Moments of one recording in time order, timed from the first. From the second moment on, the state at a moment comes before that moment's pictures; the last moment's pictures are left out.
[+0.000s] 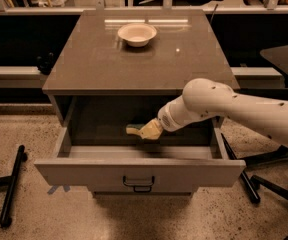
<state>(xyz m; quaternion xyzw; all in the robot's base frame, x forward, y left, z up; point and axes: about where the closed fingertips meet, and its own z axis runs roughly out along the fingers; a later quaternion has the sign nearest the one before) 0.609 -0.036 0.666 -0.34 0.89 0.19 0.26</state>
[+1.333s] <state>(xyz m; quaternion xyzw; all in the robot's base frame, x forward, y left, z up) 0.614 -0.074 0.659 -0.30 0.88 0.18 0.32</state>
